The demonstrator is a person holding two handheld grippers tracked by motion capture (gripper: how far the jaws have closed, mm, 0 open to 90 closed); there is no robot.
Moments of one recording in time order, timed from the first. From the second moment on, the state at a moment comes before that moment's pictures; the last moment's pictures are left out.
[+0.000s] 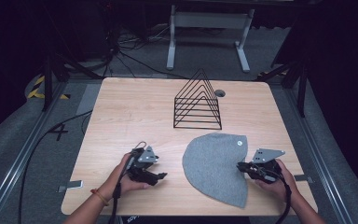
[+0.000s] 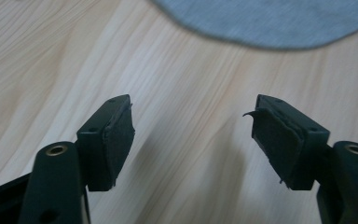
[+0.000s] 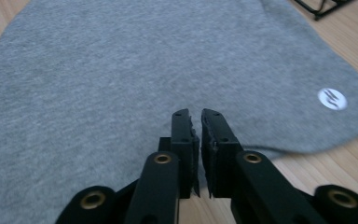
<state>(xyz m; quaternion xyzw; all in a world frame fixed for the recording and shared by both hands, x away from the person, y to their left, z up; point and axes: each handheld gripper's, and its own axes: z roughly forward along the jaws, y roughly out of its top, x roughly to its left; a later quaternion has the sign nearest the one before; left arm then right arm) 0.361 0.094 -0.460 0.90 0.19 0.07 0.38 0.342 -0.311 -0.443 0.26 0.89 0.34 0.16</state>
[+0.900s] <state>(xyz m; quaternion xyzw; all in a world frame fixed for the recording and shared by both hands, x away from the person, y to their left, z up) 0.344 -0.009 -0.466 0.92 0.09 0.04 0.37 0.336 -0.276 -0.455 0.27 0.89 0.33 0.12</state>
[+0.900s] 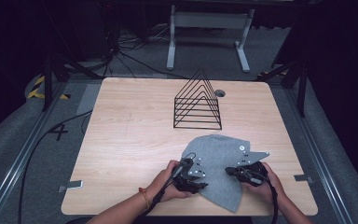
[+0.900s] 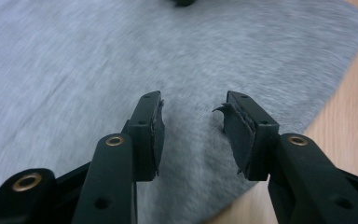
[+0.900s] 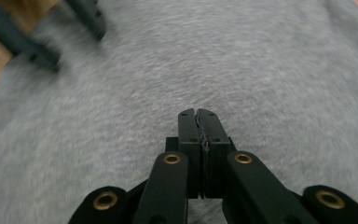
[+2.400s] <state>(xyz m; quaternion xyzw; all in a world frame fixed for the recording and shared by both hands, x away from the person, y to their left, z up) 0.416 0.110 -0.466 0.89 0.28 0.09 0.34 0.370 -0.263 -0.444 0.27 0.90 0.31 0.13</state>
